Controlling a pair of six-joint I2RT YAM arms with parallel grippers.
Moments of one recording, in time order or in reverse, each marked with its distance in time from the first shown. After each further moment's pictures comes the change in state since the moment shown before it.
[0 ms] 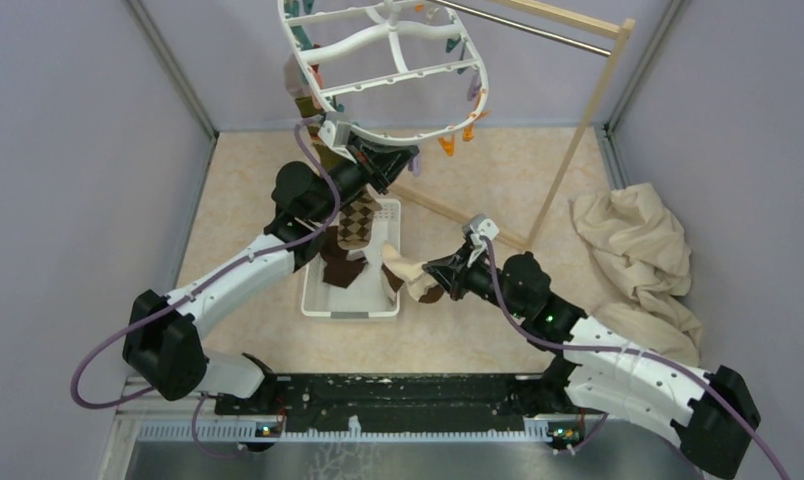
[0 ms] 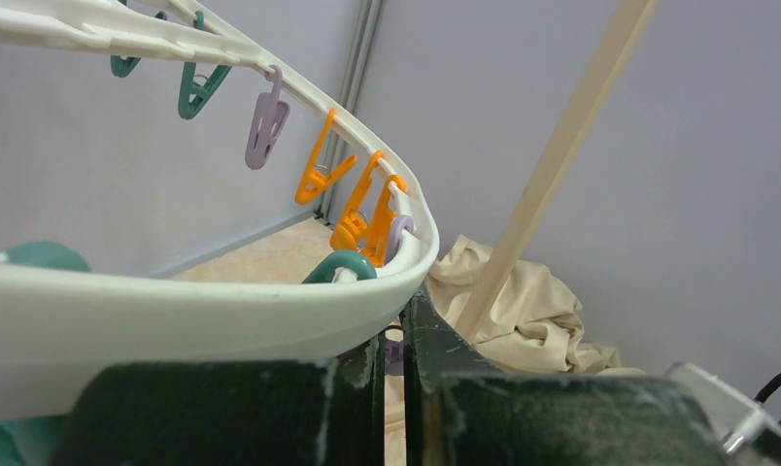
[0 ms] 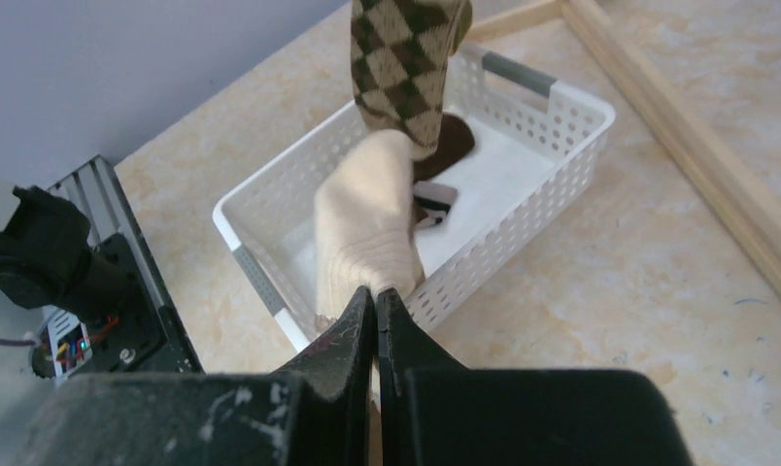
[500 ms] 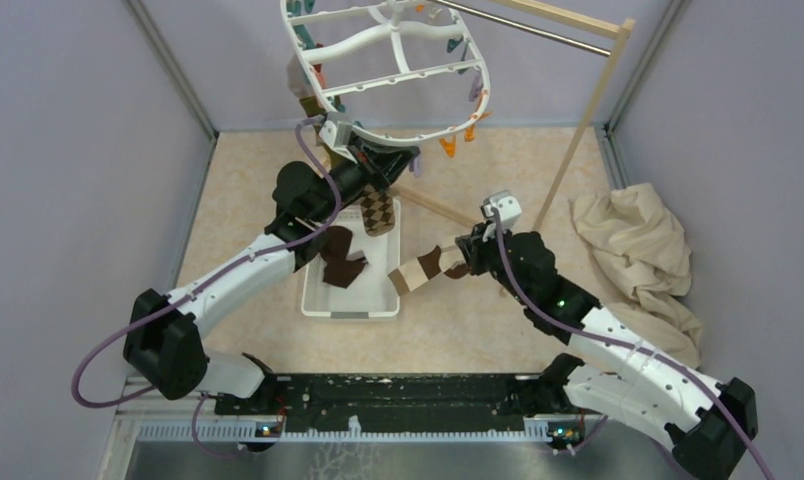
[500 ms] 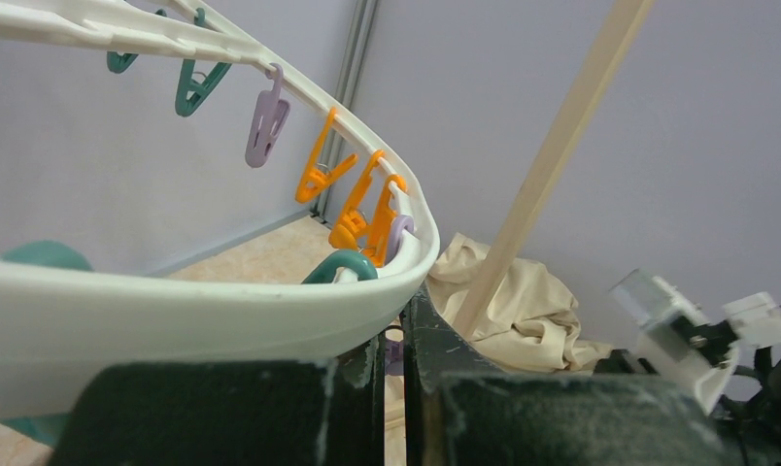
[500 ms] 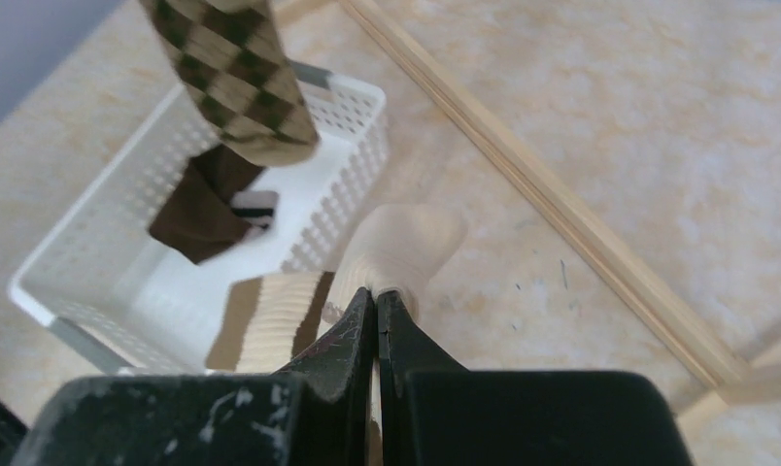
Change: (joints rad) left arm 0.000 0.008 0.000 0.001 0.007 -0.004; right arm -0.092 -0.026 0.202 -0.313 0.273 -0.050
